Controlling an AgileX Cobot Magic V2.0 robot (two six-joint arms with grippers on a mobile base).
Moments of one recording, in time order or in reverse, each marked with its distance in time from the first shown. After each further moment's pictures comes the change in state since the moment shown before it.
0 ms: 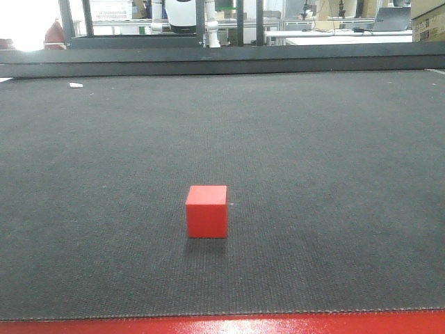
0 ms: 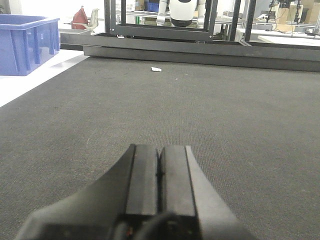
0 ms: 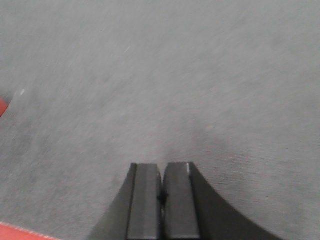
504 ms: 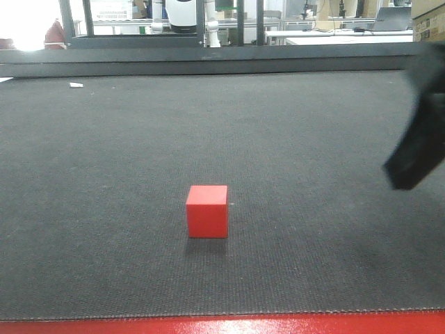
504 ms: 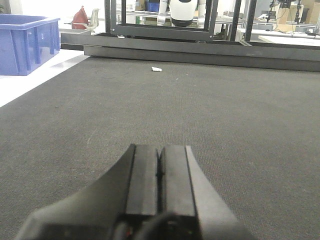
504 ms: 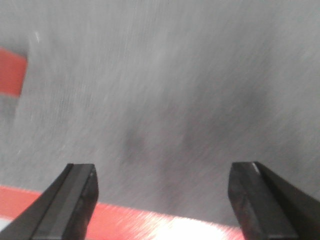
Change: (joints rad) left arm 0.000 0.000 0.000 0.000 0.000 0.000; right arm 0.247 0.469 -0.306 -0.016 0.285 0.409
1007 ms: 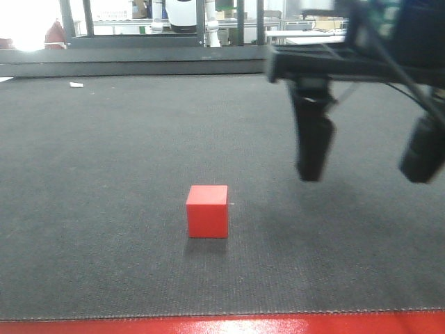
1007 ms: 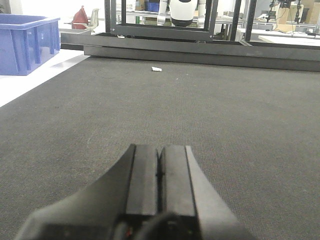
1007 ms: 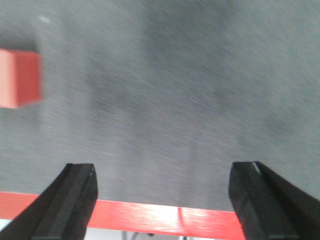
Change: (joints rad) left arm 0.000 0.000 0.000 0.000 0.000 0.000; right arm 0.123 0.375 -0.433 0.000 0.335 0.139
